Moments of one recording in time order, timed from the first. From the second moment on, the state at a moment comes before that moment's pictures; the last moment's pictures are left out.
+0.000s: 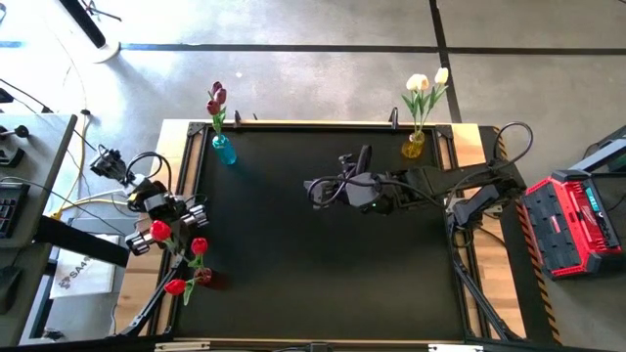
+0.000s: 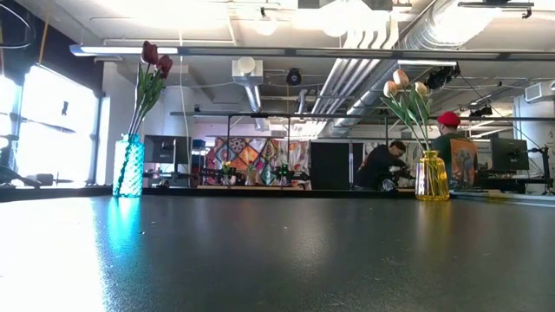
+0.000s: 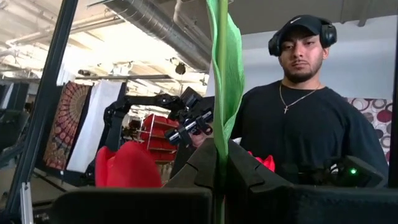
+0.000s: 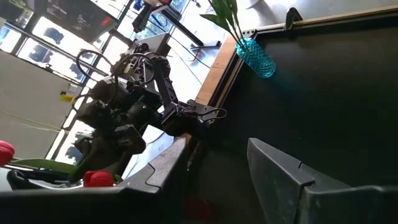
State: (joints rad) left arm -0.59 0.18 0.16 0.53 0.30 -0.35; right arm 0.24 1.65 1.75 -0.59 0.58 1.18
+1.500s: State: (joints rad) left arm -0.66 0.29 0.16 0.65 0.20 -0.41; right arm 0.20 1.65 1.75 -0.60 0.46 1.15
